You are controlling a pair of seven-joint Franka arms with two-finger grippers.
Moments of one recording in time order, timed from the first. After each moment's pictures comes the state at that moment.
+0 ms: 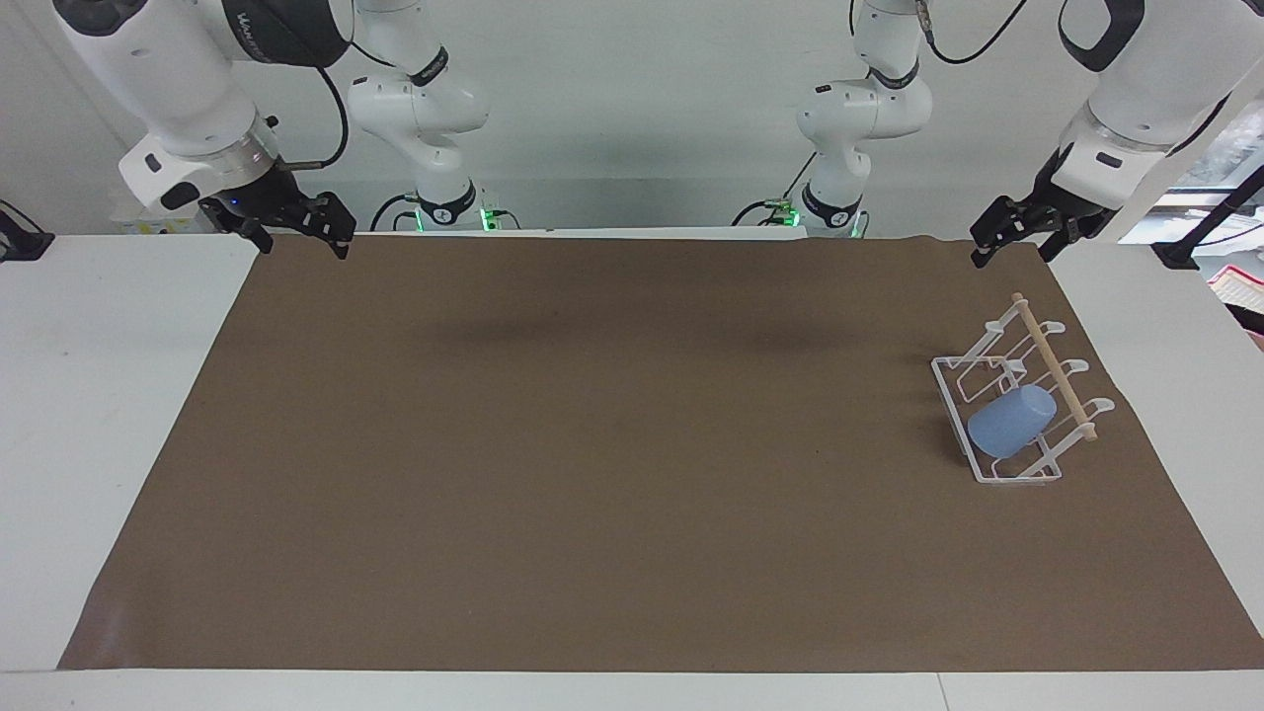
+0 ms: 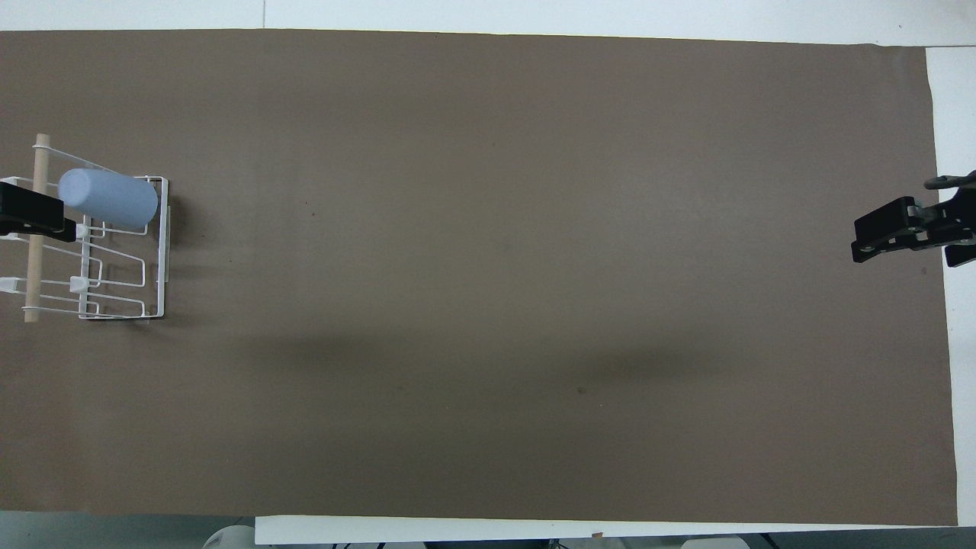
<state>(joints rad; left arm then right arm) -0.02 -0.08 -0.06 -1.66 -0.01 1.50 -0.08 0.05 -0.01 -0.08 -1.57 -0.04 1.37 0.05</state>
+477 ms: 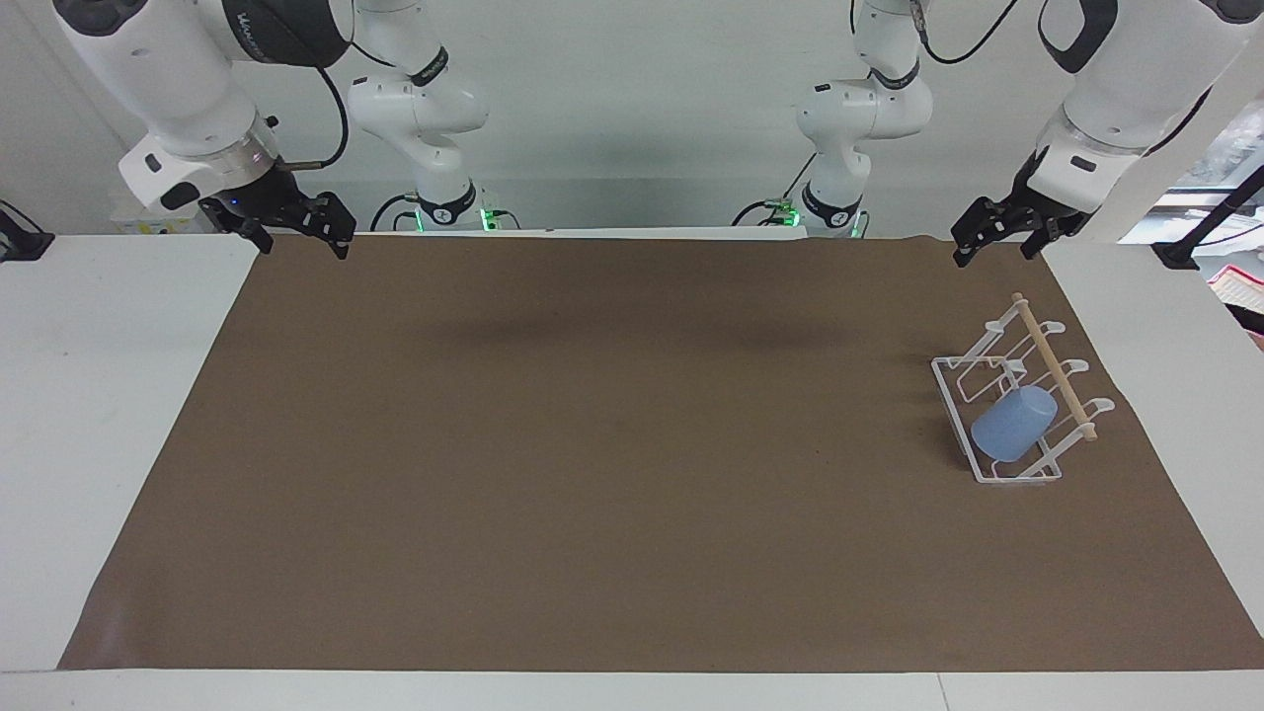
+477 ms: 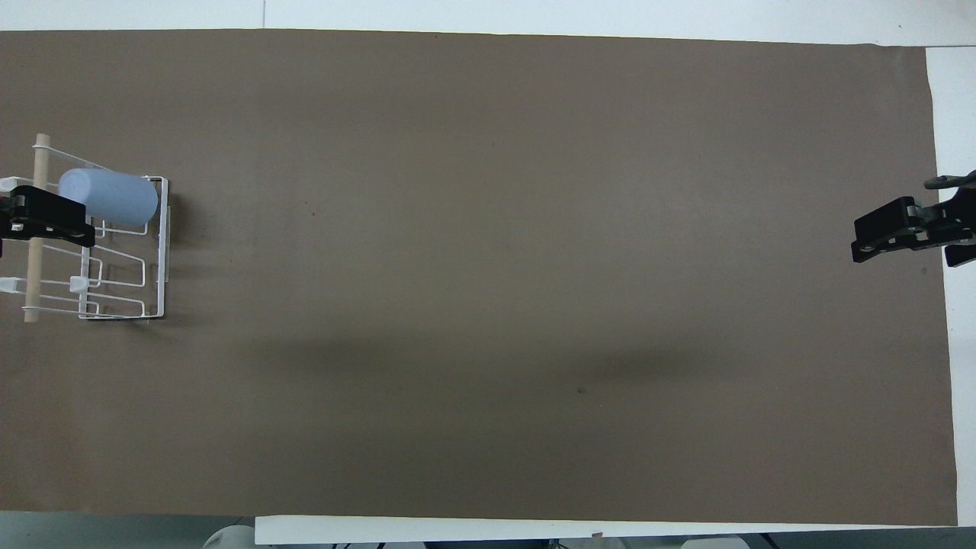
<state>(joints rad) -0.04 -0.08 -0.06 -1.66 -0.01 1.48 -0.13 0.05 -0.01 -0.08 -1.57 -0.04 1.37 0.05</state>
